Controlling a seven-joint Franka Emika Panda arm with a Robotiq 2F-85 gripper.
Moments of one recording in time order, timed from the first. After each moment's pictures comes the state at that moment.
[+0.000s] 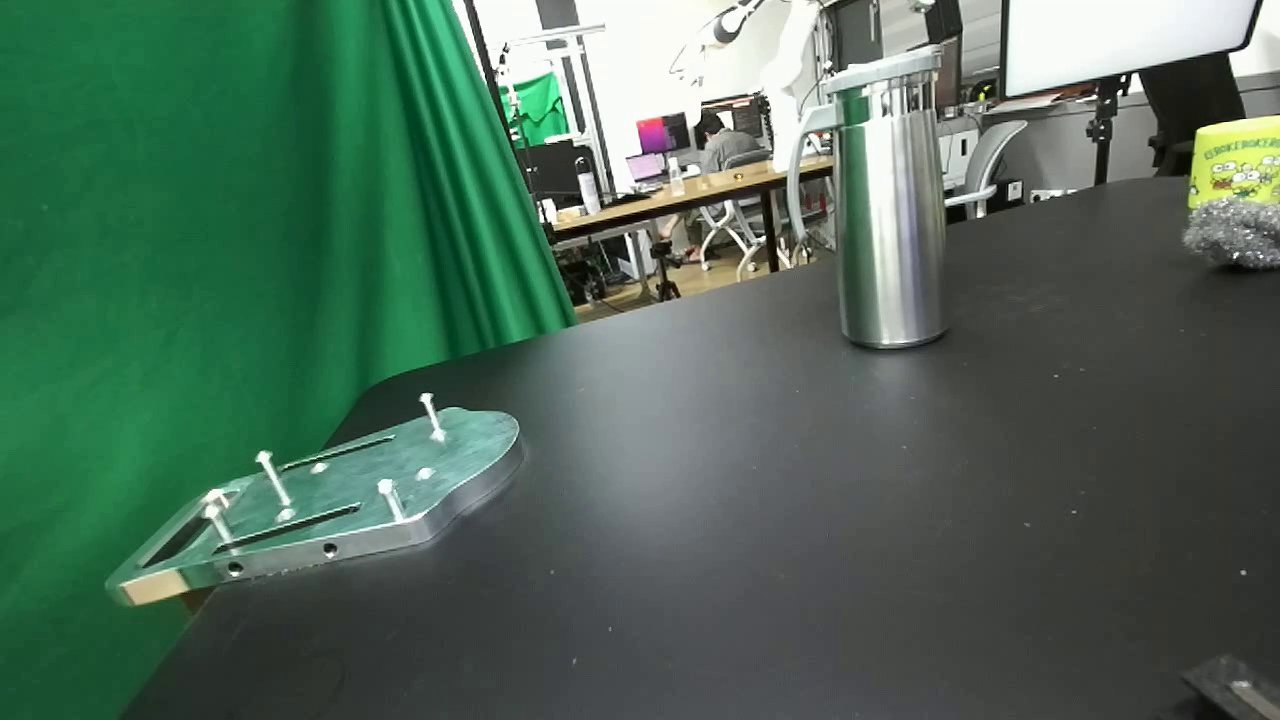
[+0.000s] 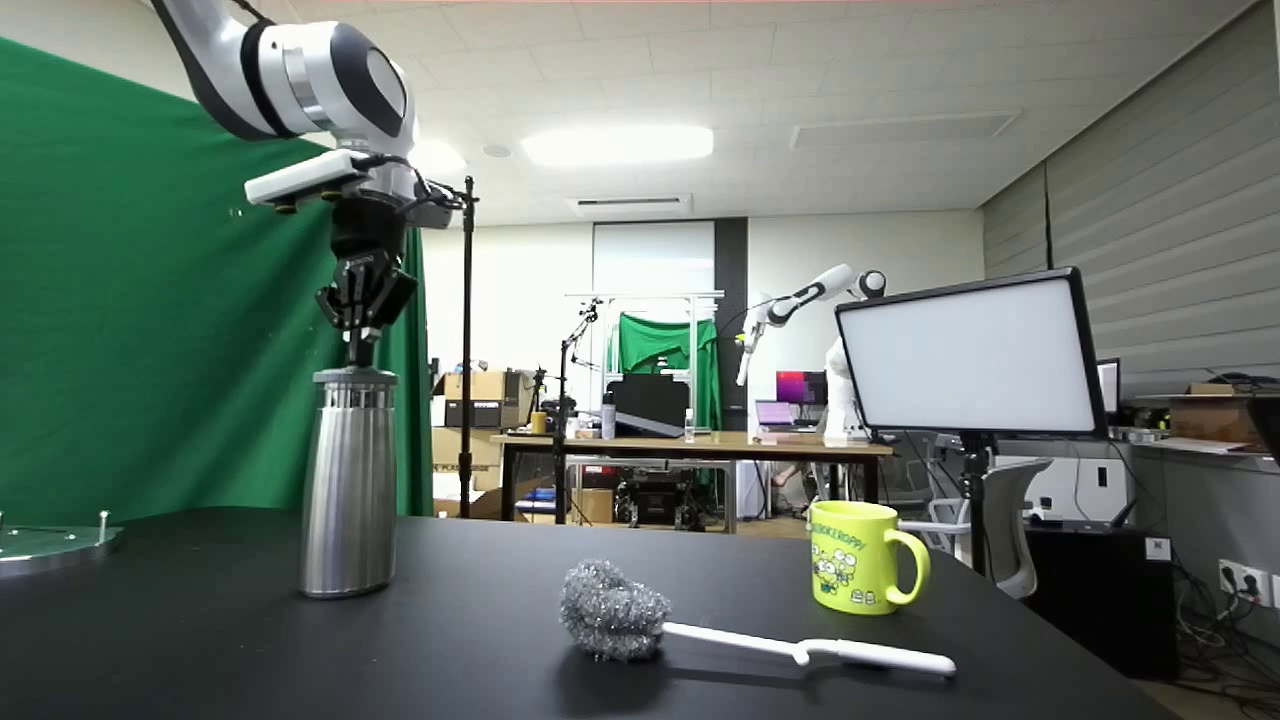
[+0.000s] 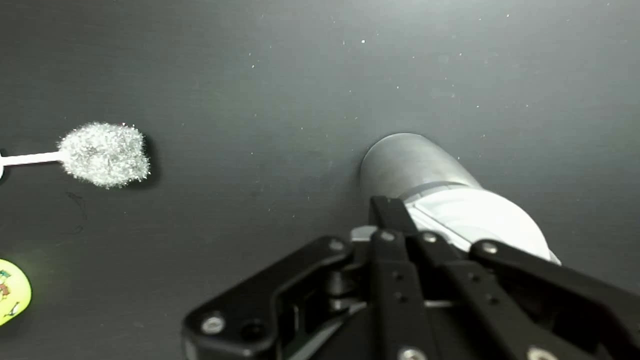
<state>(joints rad) 0.08 0.08 0.09 -2.07 -0.08 2.03 0.32</state>
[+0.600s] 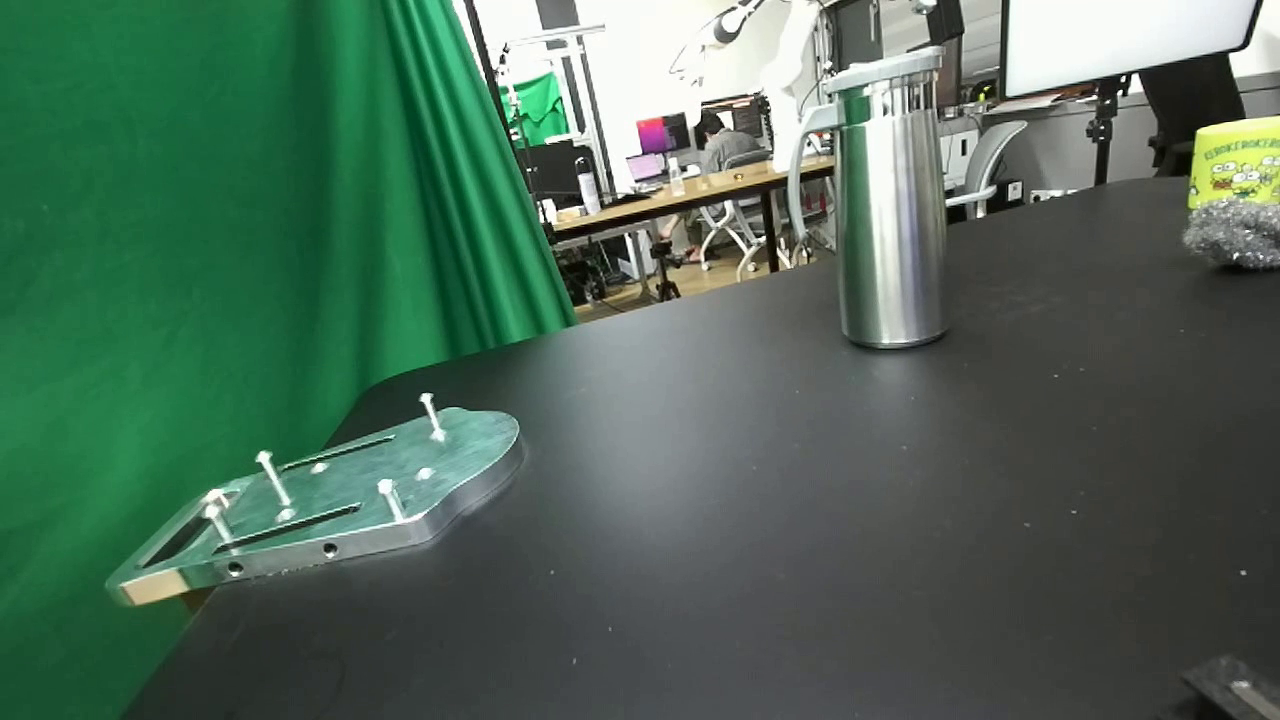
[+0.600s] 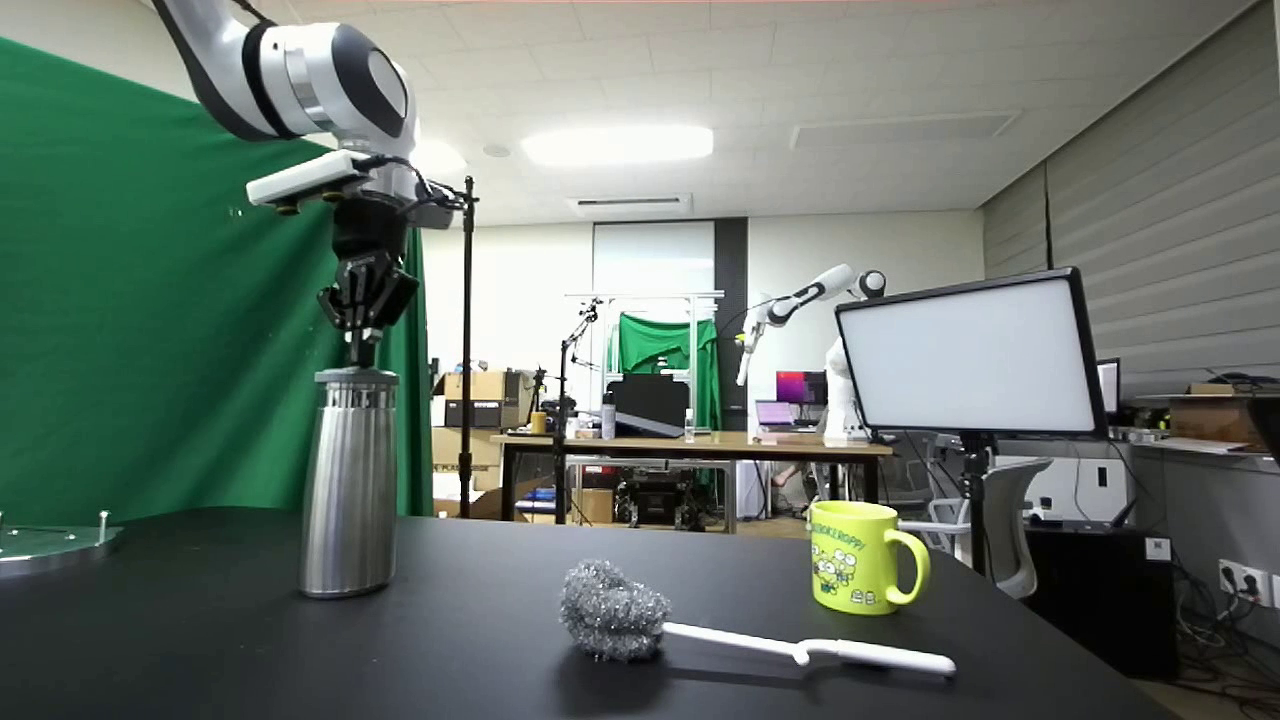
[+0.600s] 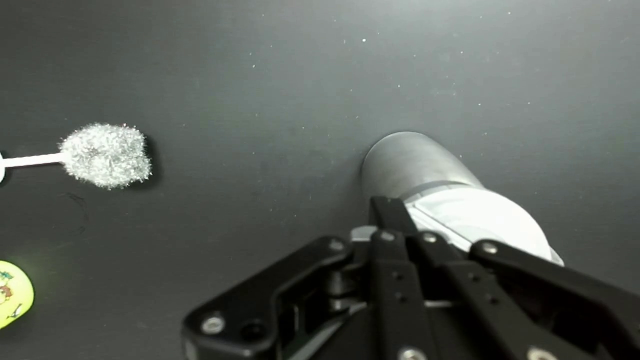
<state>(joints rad) 0.08 0.08 0.09 -2.07 -0.08 2.03 0.32</state>
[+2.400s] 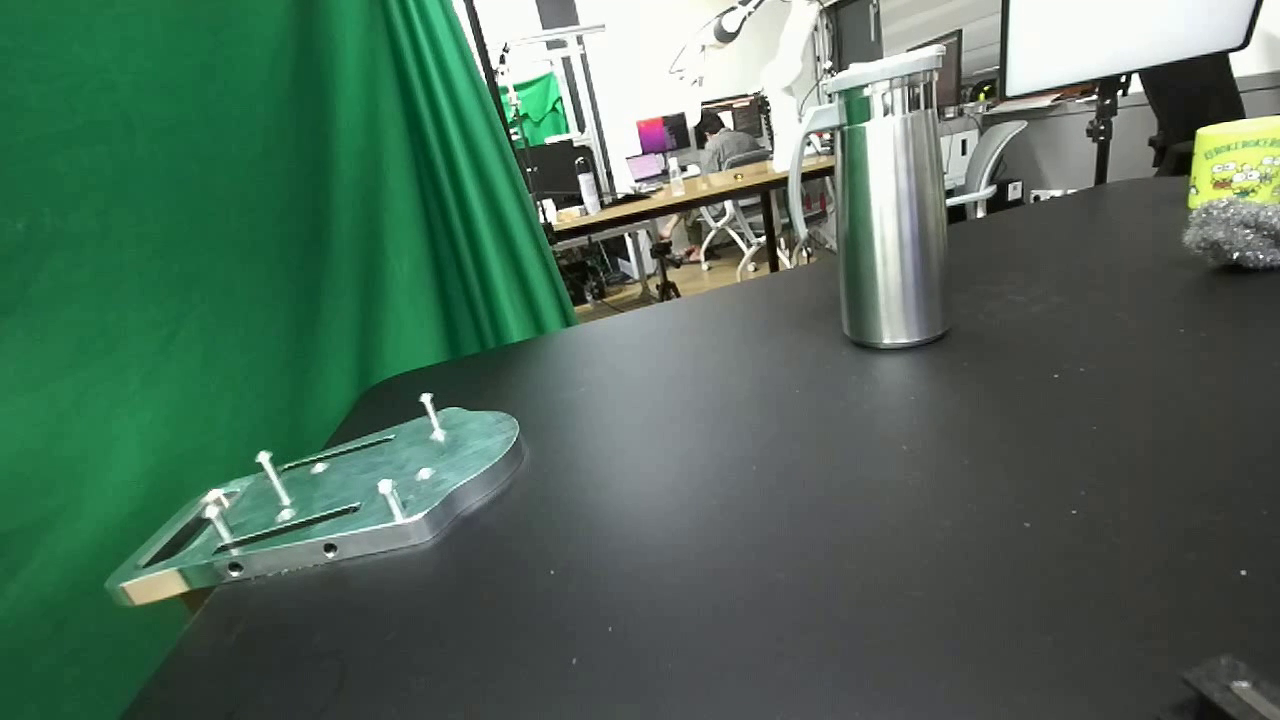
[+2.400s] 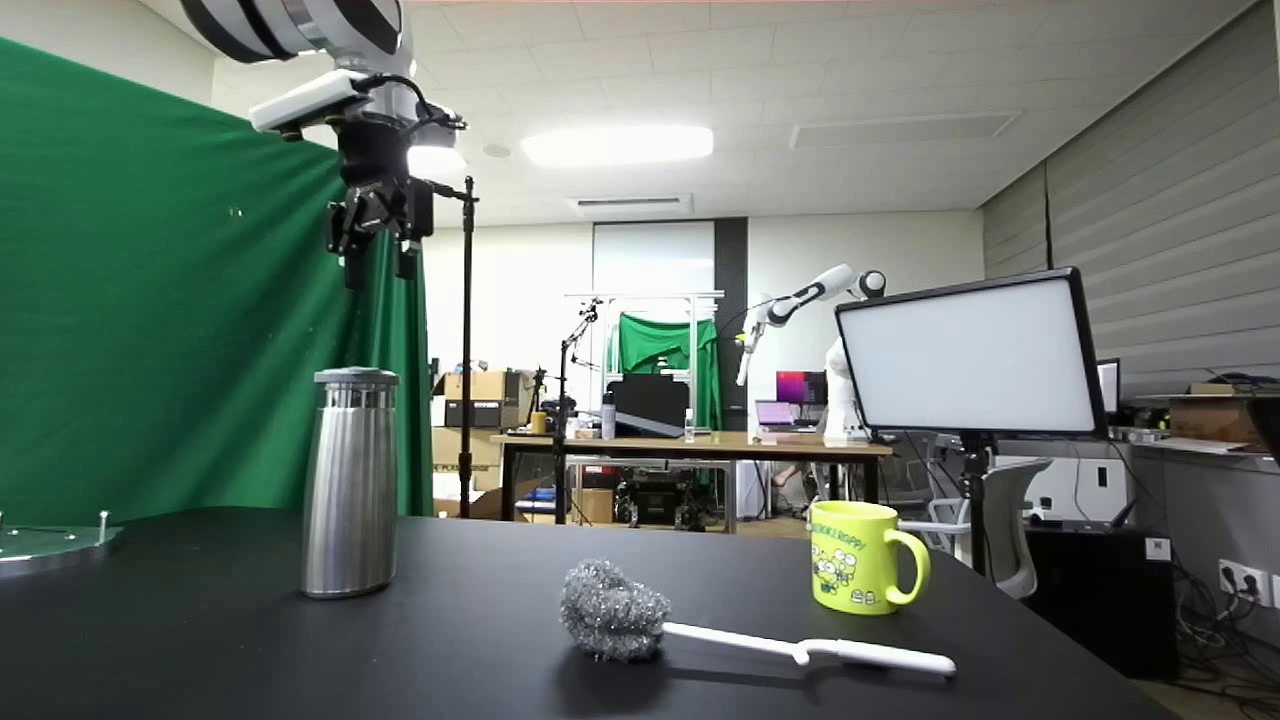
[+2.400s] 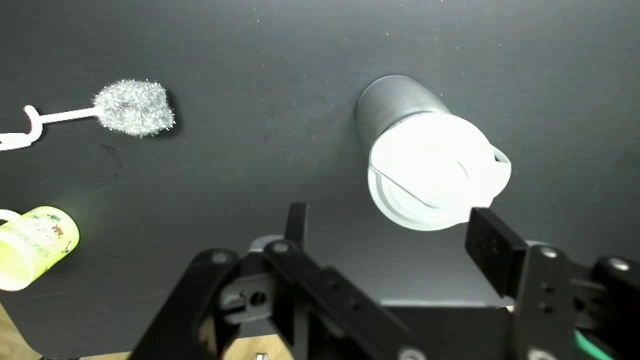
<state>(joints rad) 0.07 -0.06 0.09 -2.04 -0.07 2.01 0.33</state>
